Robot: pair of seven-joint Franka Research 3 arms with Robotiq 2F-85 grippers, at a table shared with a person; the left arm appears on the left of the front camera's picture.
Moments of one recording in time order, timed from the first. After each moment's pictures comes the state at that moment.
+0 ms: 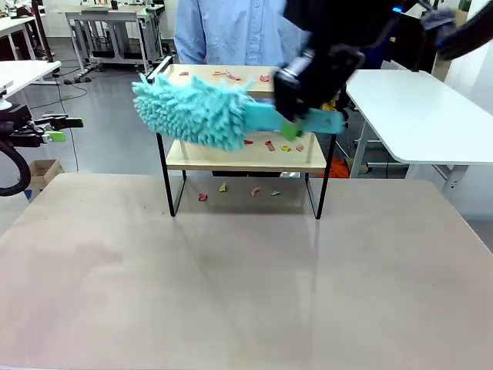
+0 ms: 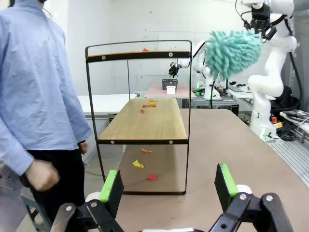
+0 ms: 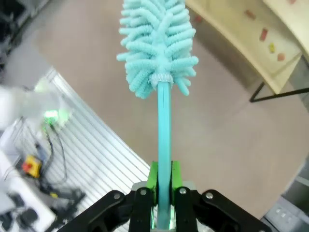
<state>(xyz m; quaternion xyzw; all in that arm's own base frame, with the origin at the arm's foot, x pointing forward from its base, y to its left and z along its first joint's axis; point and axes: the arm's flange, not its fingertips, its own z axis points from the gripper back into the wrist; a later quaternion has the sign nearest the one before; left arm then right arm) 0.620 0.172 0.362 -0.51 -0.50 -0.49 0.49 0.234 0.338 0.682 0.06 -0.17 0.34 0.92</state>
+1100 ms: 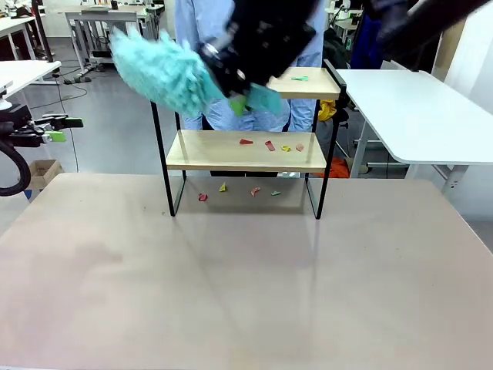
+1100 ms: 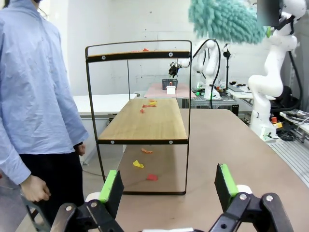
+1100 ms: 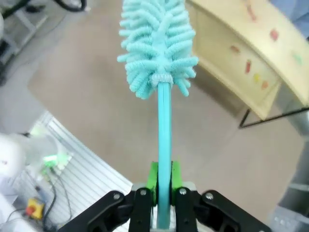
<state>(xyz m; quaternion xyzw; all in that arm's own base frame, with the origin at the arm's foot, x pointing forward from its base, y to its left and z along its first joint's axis) 0.620 0.172 0.362 -0.51 -0.50 -0.49 0.49 0.214 0.407 0.715 0.03 -0.27 0.30 0.91</state>
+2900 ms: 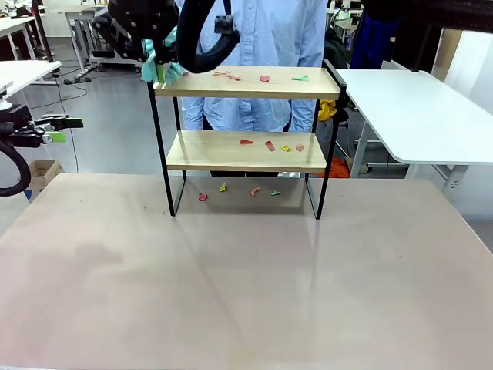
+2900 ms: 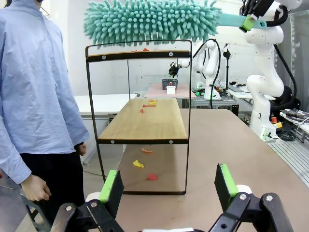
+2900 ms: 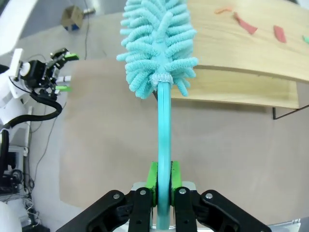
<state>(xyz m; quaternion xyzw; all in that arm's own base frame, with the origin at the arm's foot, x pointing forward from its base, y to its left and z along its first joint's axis) 0.620 0.173 0.362 -0.51 -0.50 -0.49 0.49 0.354 0.536 0.684 0.07 -0.25 0.01 0.97</state>
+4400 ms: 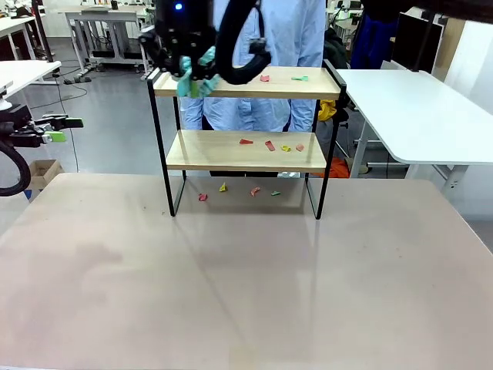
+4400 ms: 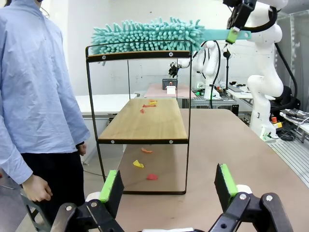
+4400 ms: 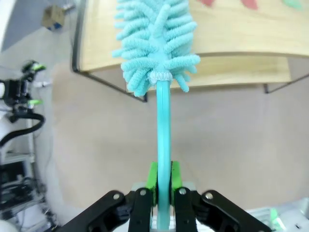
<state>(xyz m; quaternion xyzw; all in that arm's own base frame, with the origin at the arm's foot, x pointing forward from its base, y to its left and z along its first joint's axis) 0.620 0.173 0.362 -0.51 -0.50 -0.49 0.49 0.388 0.472 0.668 0.07 -0.19 -0.07 0.98</state>
